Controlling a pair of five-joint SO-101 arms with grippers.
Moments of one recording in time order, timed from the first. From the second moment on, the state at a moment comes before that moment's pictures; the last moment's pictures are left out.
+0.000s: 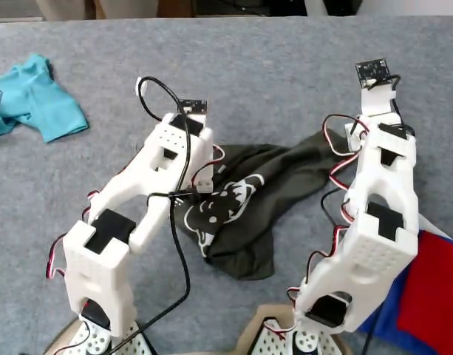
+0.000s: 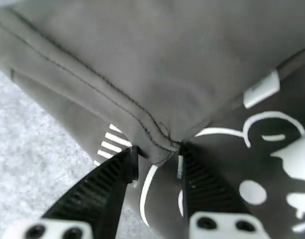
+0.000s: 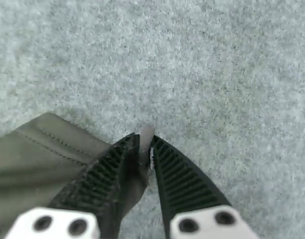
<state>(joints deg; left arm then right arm) 21.5 19.6 2.2 75.8 14.3 20.7 25.5 7.4 29.1 24.9</state>
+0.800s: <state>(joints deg) 21.7 17.3 11.8 63.5 10.1 20.7 25.5 7.4 29.1 24.9</state>
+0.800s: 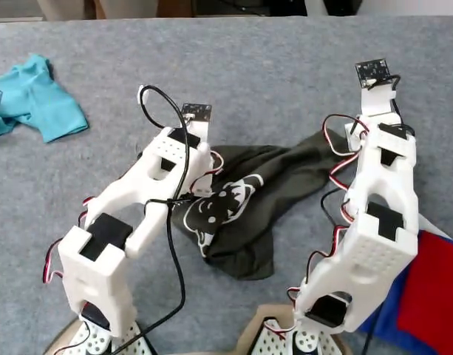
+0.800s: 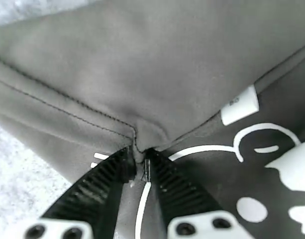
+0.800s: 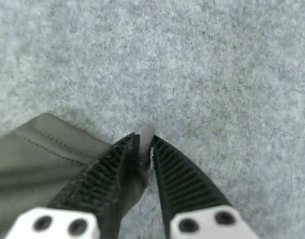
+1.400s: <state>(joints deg) 7.3 15.0 -45.2 92.0 10.2 10.9 9.3 -8.5 51.0 24.9</state>
